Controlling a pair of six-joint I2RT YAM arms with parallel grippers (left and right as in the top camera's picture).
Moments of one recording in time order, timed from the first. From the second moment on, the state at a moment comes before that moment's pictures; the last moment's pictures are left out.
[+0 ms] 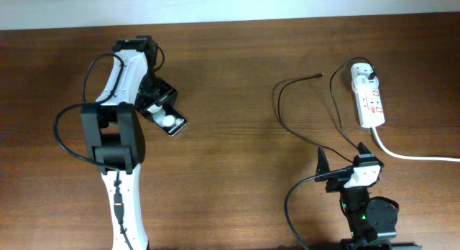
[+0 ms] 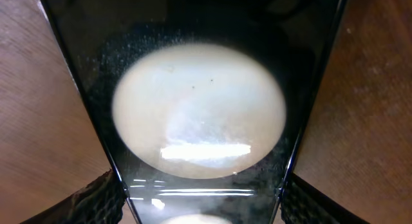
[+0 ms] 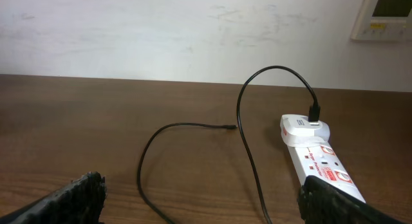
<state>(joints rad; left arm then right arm) -0.04 2.48 2.13 -1.39 0.06 -0.78 0.02 0.02 0.01 -0.08 -0.05 0.00</state>
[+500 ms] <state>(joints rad) -0.05 2.51 2.53 -1.68 0.03 -0.69 0.02 0.02 0.01 -0.08 -0.05 0.00</state>
